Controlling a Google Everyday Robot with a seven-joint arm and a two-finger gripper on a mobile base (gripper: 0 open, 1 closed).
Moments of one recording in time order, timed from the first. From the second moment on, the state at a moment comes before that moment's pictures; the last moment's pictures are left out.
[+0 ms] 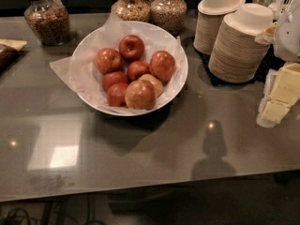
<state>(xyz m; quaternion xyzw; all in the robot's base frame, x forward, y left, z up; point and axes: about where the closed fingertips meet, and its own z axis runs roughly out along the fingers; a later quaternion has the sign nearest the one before) 0.438 -0.217 0.976 -0.60 0.78 -0.03 0.16</state>
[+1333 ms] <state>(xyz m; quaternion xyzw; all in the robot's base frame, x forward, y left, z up) 0.463 -0.183 0.987 -0.61 0.76 -0.04 0.21</state>
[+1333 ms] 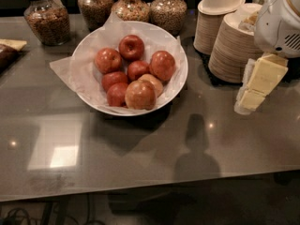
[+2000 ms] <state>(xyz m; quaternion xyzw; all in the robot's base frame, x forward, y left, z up) 0.498 -0.163 0.981 -0.63 0.73 -0.04 0.25</state>
